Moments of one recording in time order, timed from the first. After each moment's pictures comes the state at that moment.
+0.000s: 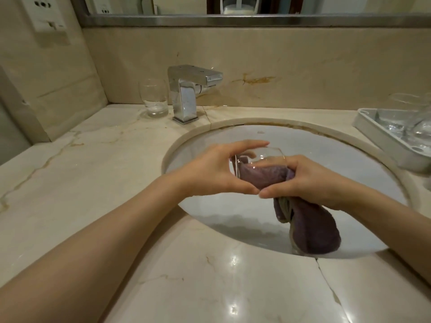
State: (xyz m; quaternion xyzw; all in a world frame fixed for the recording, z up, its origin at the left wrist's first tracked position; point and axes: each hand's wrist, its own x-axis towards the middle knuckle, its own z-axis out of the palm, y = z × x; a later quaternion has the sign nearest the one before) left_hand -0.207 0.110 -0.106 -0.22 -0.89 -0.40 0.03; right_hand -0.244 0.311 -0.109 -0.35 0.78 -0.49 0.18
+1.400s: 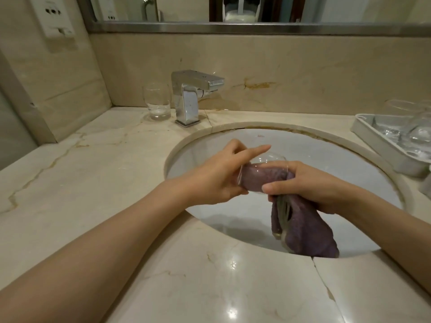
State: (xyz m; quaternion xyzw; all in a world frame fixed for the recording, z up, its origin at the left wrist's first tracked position) left_hand -0.209 0.108 -0.121 -0.27 -0.91 -0.29 0.09; right_hand -0.245 0.315 -0.111 -0.29 0.74 -0.54 0.28
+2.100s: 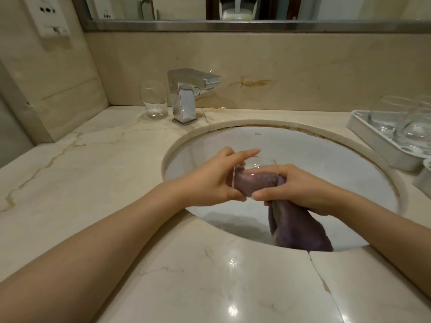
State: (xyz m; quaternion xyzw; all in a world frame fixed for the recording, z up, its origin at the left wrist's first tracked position) left_hand -0.203 0.112 -0.124 -0.22 -0.92 -0.33 0.03; right_hand -0.240 0.313 -0.120 -0.31 0.76 -0.51 0.24
